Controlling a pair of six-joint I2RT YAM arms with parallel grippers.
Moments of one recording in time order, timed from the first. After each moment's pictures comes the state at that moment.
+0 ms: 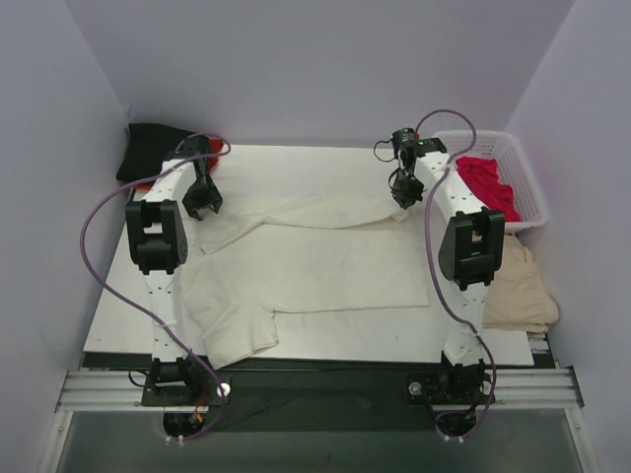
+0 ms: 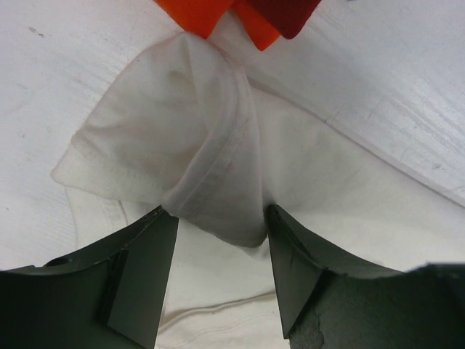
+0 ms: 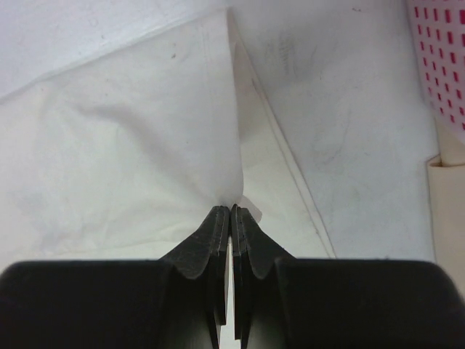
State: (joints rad) left arm 0.00 2.37 2.02 -0.93 -0.18 -0.52; right arm 0.21 2.15 1.93 -1.04 0.29 0.55
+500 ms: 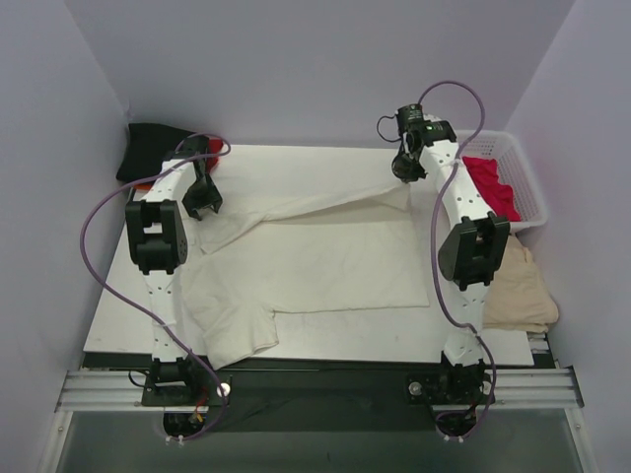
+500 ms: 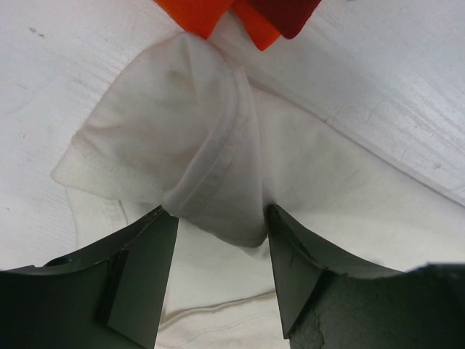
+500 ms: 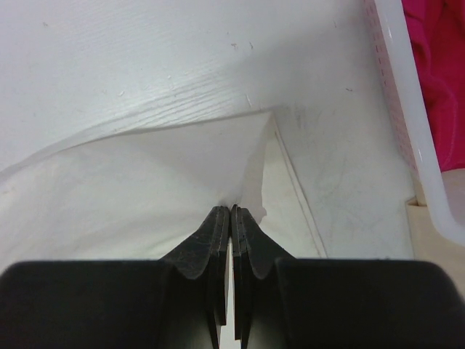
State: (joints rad) left arm 0.00 2.37 2.02 -0.93 -0.18 -0.52; right arm 0.22 2.15 2.17 -1.07 0.31 0.48
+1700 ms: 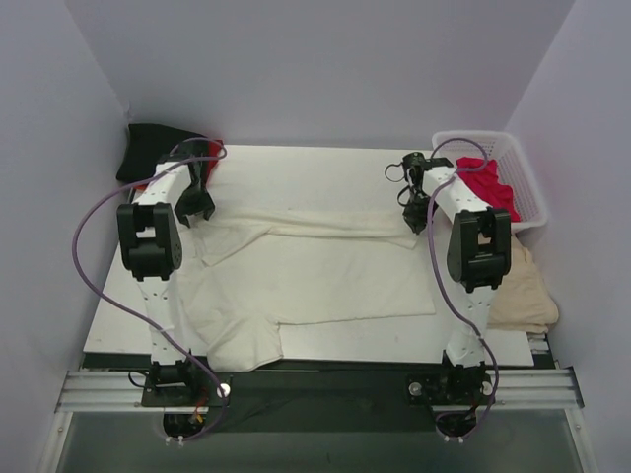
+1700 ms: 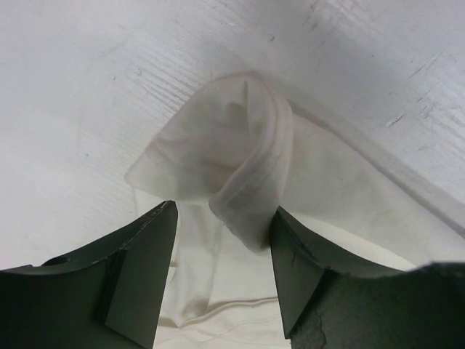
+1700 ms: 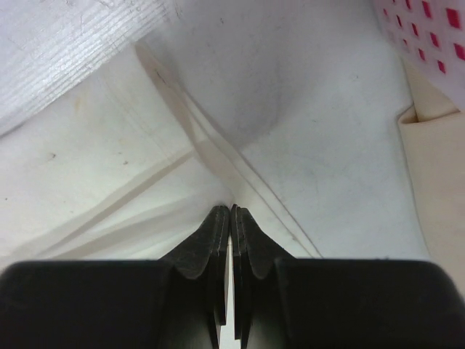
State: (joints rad) left arm 0.01 2.26 1.89 -0.96 -0.27 -0.49; right arm 0.15 2.10 1.68 -1.00 0.33 0.62
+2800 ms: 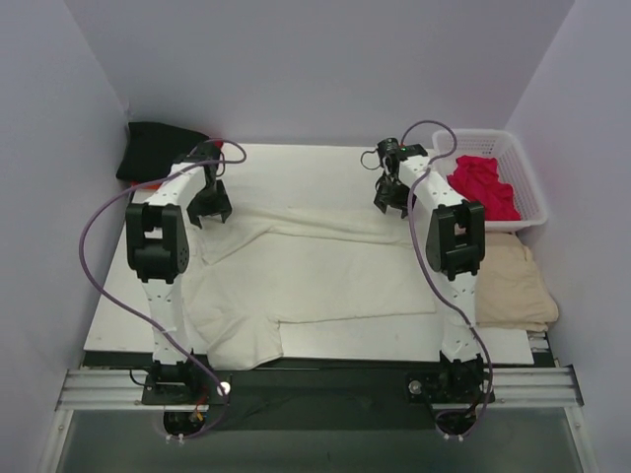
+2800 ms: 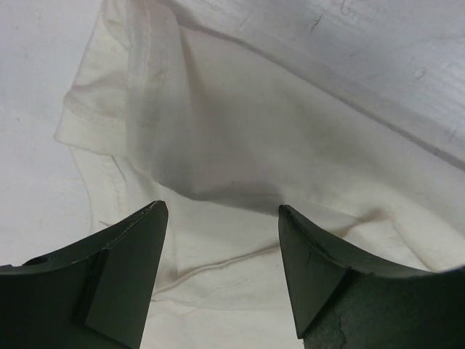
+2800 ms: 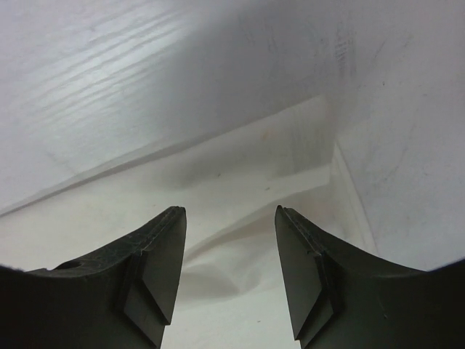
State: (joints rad) left arm -0.09 2.18 1.82 -0.95 -0.25 -0.45; right arm 0.27 2.27 2.01 -1.03 0.32 0.58
